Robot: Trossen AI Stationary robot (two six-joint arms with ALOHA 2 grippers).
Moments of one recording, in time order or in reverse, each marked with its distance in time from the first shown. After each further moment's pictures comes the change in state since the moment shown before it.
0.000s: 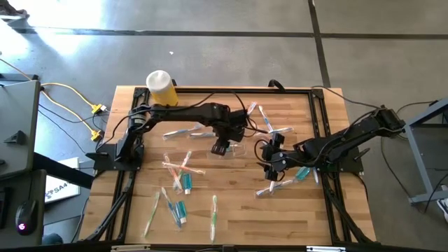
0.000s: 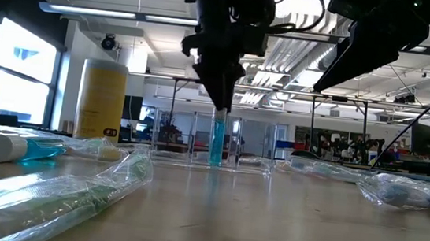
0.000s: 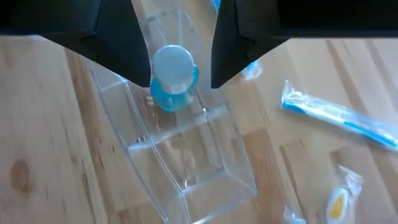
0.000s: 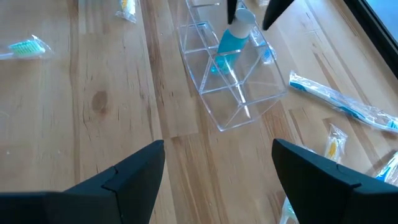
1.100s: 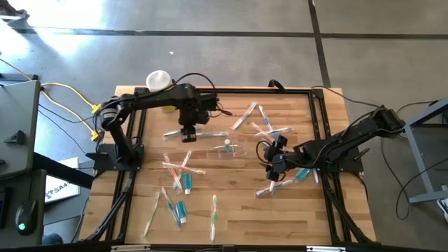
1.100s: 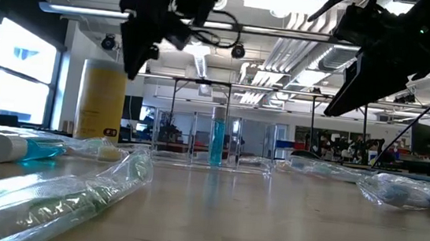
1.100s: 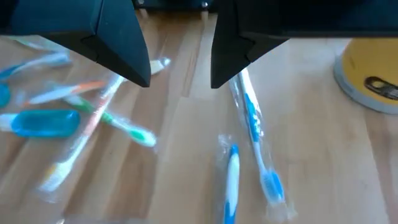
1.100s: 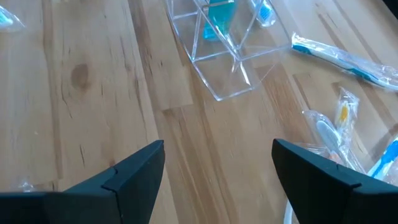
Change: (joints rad) left arm 0.189 -0.313 -0.291 -0.402 -0.005 -0.297; right arm 0.000 0.000 -0.112 0.055 -0.003 0.087
